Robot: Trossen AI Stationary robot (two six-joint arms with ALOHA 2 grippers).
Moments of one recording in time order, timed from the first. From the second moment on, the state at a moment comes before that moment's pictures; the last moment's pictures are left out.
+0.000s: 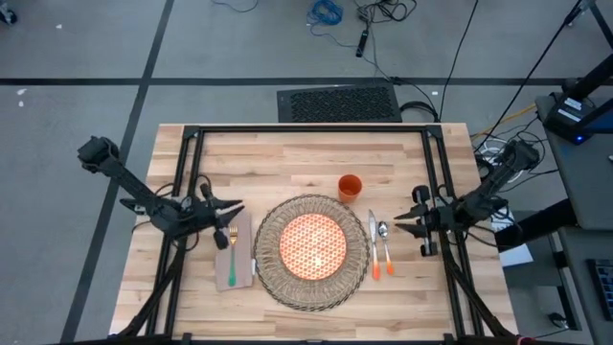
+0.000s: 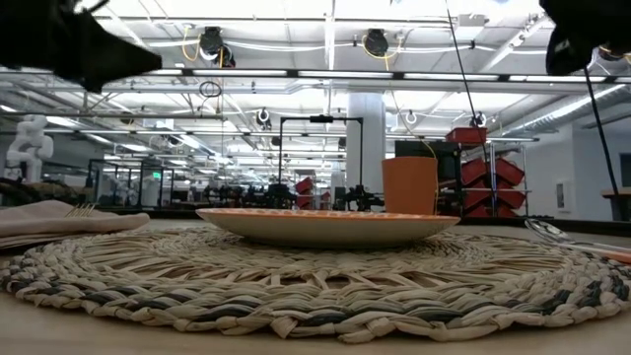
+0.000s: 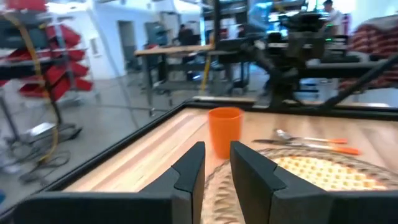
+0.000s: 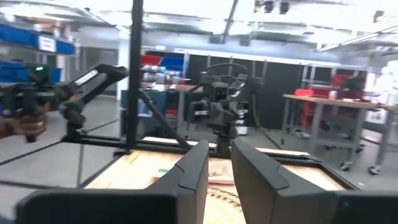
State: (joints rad) left arm -0.68 0.68 0.07 0.69 -1.04 0.14; right arm 0.72 0.33 0.03 0.57 0.63 -0.24
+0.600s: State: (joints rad) left arm -0.09 0.69 0.01 0.74 -0.43 0.11; right arm 0.15 0.33 0.01 0.56 0.23 -0.18
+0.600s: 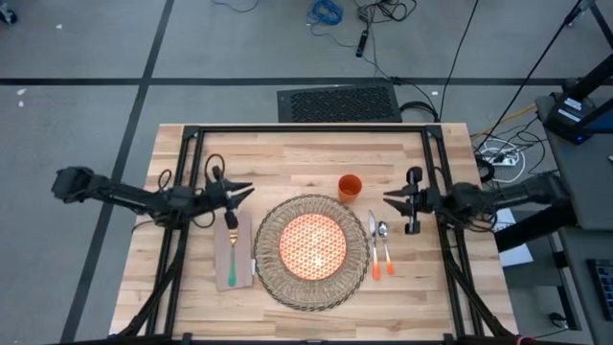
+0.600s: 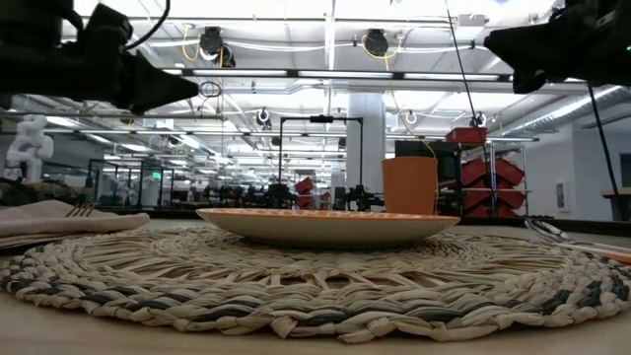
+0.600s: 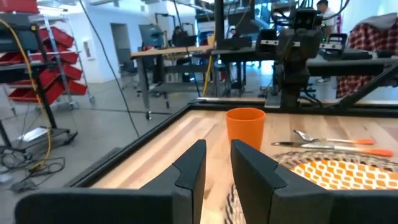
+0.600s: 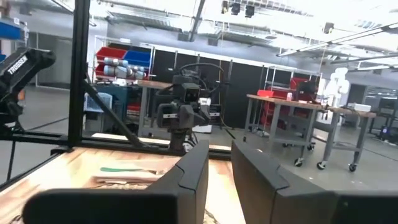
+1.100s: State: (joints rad) left arm 0.37 0.74 0.12 0.49 -0.07 0.11; right arm -0.38 0.34 0.04 0.39 -0.11 -0.01
